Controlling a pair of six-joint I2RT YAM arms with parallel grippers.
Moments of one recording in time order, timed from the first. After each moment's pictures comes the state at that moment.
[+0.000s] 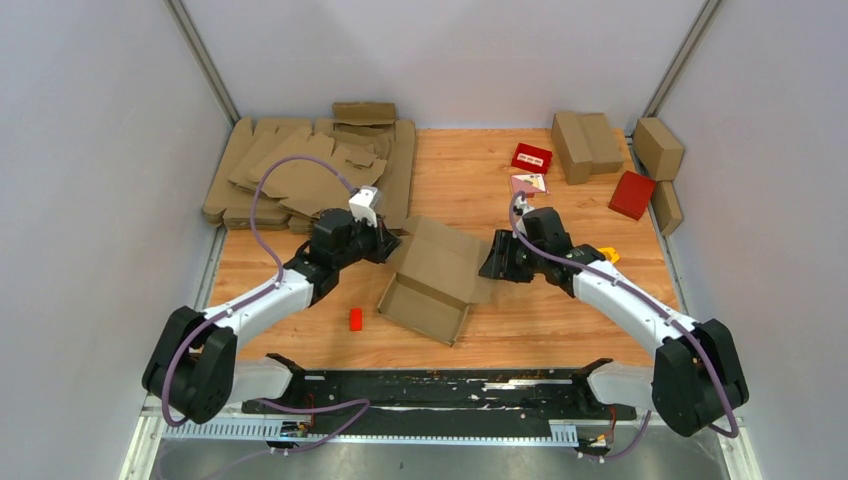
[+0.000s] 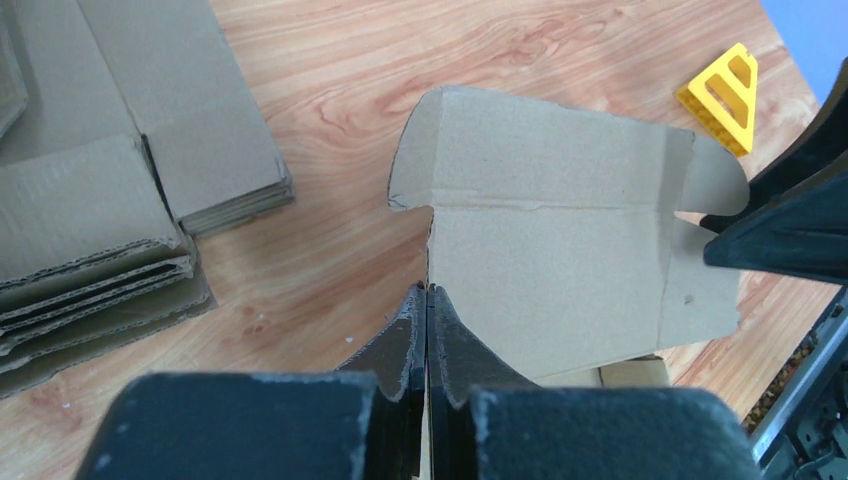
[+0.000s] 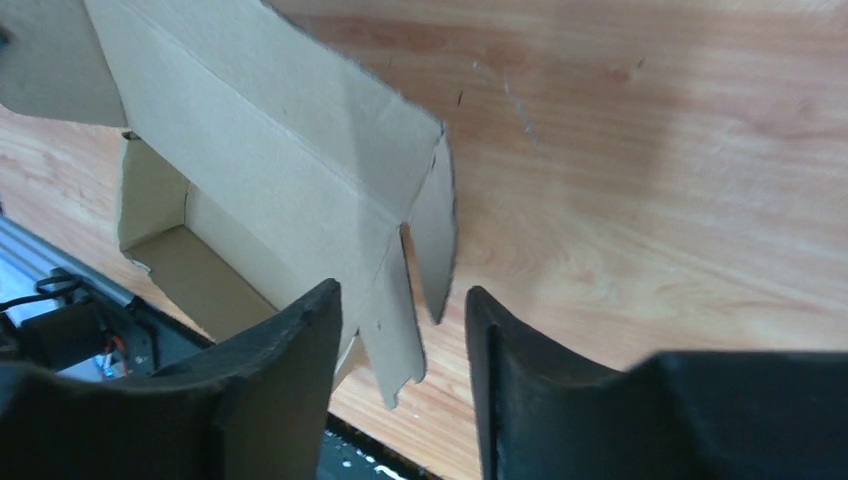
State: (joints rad) left arm -0.49 1.25 0.62 0.23 0.24 -0.33; right arm 0.46 1.24 0.78 -0.37 -0.23 0.52
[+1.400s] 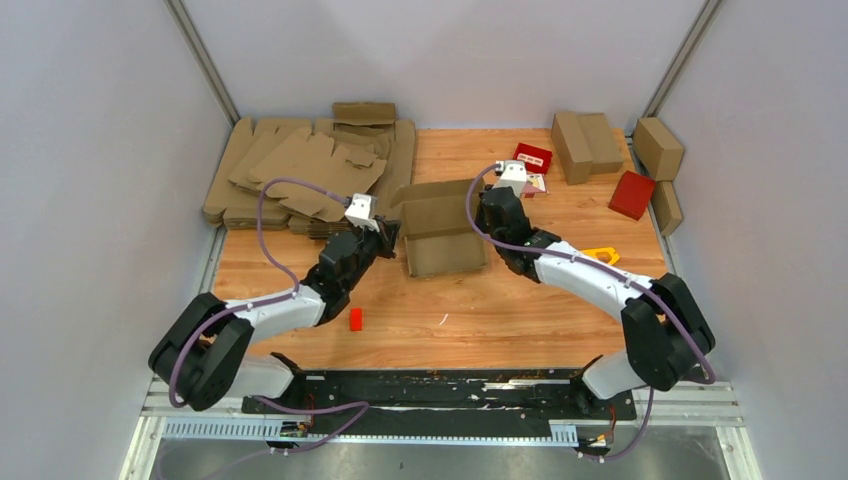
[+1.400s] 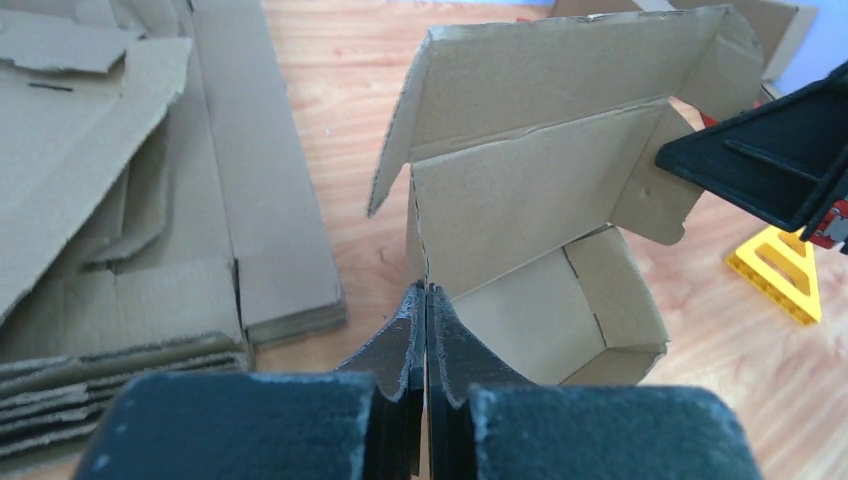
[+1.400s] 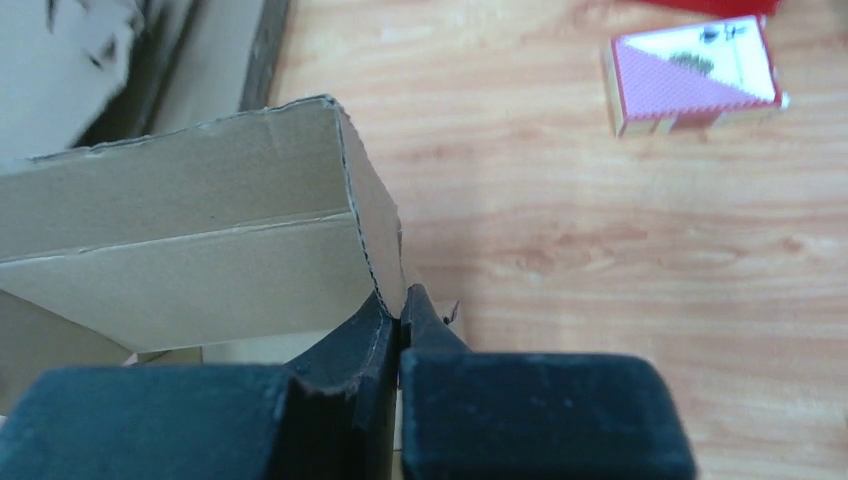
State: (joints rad) left arm -0.63 1.30 0.45 0.77 -0.14 -0.30; right arm 0.64 1.47 0.93 0.06 0.44 0.46
